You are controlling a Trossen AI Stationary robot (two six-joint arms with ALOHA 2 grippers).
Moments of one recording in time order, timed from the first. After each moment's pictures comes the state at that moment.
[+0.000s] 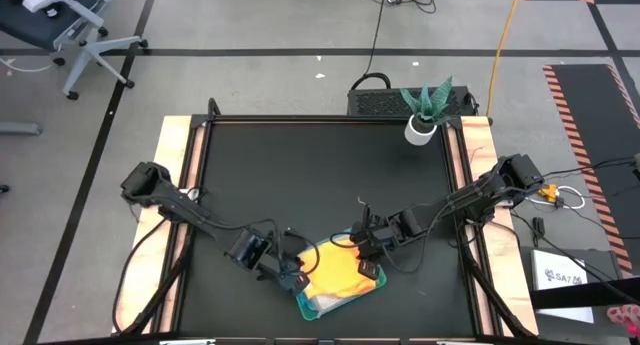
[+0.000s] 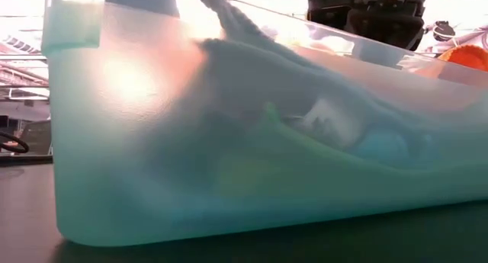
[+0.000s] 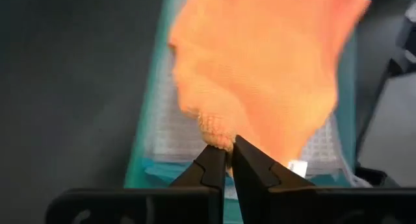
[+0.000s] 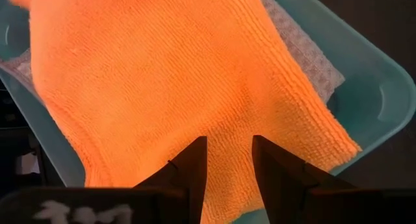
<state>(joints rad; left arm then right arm) -0.51 1.74 1.32 -0.64 -0.28 -1.09 0.36 1.62 1.03 -0.47 0.00 0.72</state>
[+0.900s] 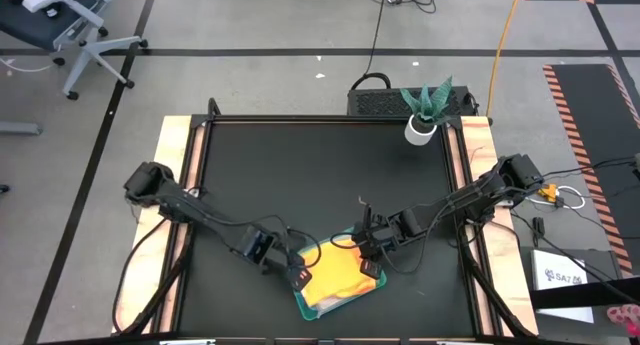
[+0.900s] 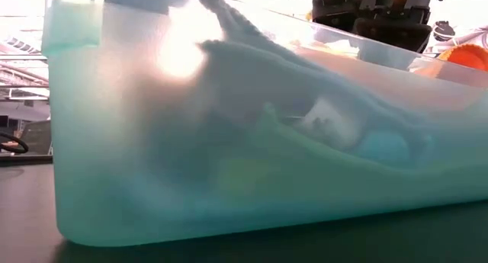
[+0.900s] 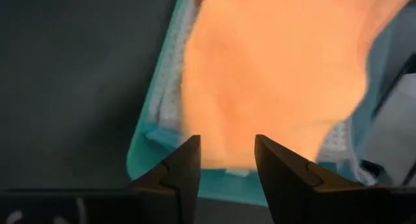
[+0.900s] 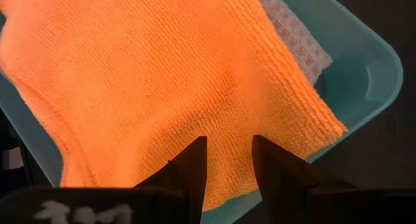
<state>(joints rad) -0.47 1.76 1.32 -0.69 -0.12 -1.22 0.36 1.62 1.03 -0.53 -0.01 0.72</state>
